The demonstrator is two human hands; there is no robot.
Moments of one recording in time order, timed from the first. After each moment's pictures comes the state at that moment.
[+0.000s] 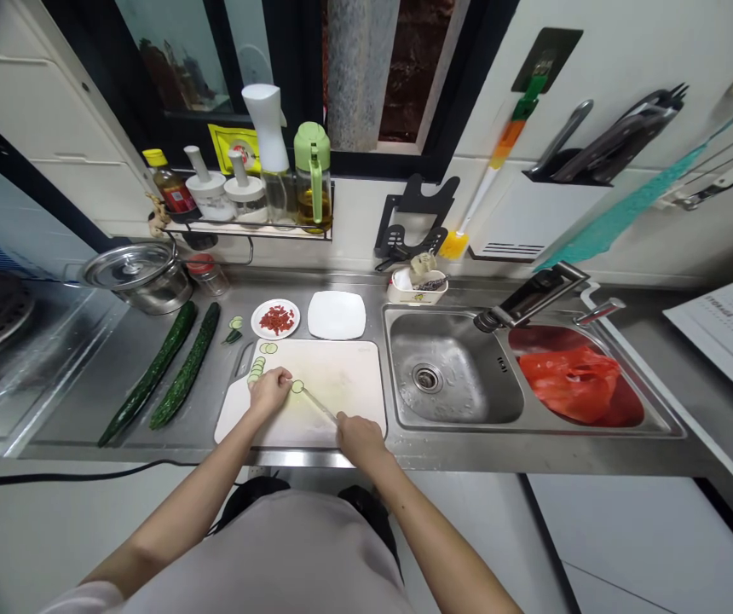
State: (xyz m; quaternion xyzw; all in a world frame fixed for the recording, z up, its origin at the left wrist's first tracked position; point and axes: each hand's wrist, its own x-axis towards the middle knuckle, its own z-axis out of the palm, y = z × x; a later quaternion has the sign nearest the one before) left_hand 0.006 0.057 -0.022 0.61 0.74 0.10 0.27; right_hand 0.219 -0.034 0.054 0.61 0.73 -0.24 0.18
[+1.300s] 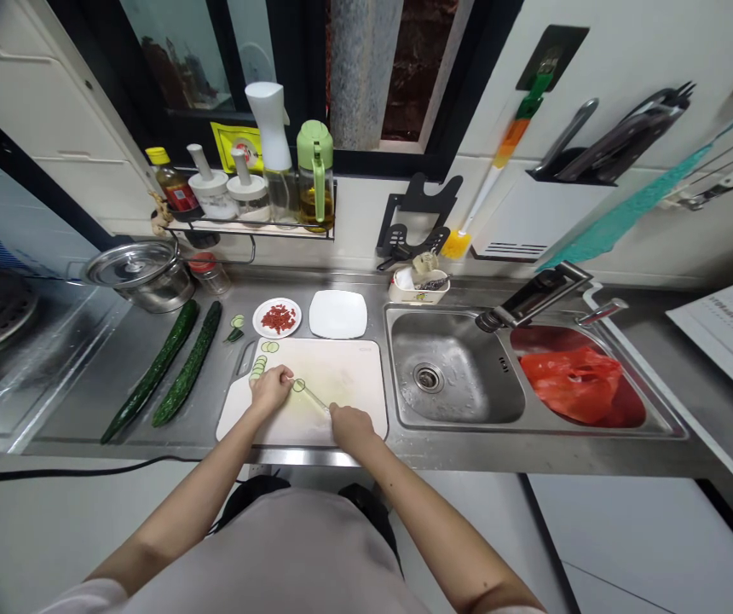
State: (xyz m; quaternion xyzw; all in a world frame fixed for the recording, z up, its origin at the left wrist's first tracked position) left_hand 0.006 0.059 -0.024 0.62 0.74 0.08 0.27; right_hand 0.202 -0.014 0.051 0.59 0.75 -0.24 0.19
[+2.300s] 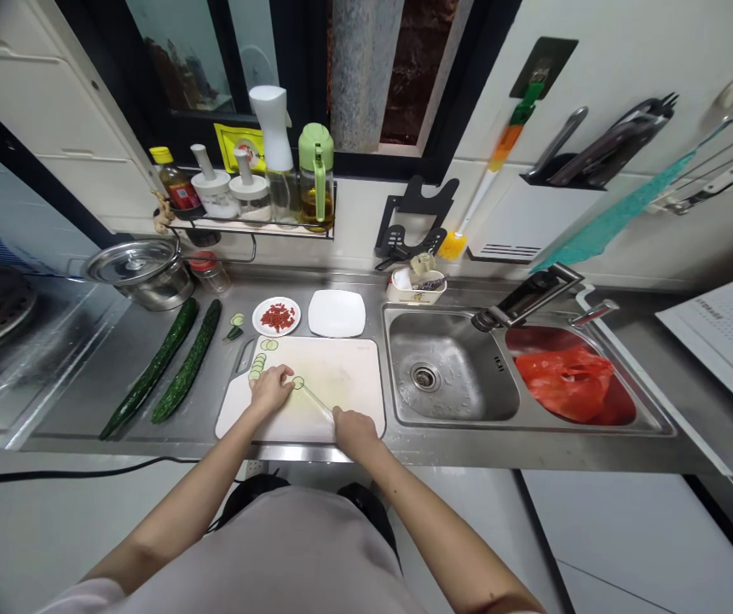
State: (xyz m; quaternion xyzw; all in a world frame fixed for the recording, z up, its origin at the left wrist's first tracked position) left_hand 0.005 0.048 -0.018 0.64 0.71 0.07 0.27; right_hand 0.211 -0.029 0.046 0.60 0.74 -0.24 0.19
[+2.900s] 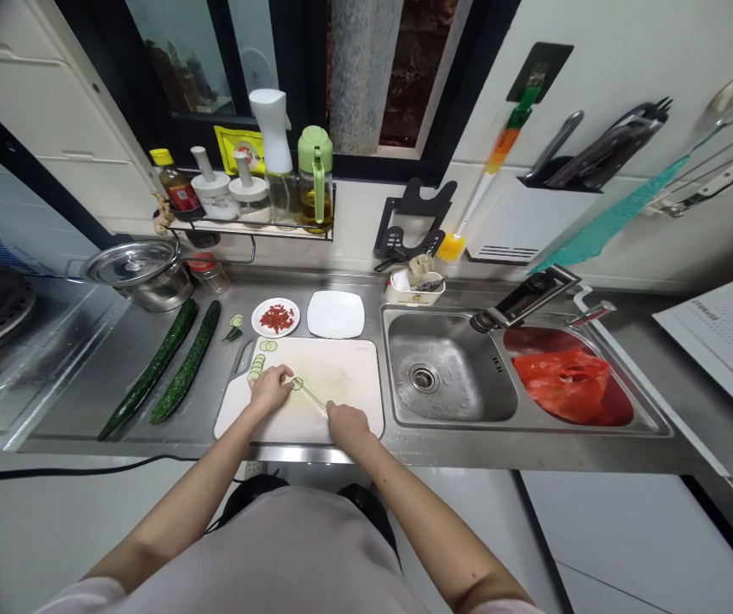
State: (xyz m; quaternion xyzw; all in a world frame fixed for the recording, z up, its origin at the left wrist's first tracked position) left_hand 0.005 0.052 -0.014 0.64 0.71 0.05 0.28; right_hand 0.197 -0.018 0.054 0.60 0.74 -0.24 0.19
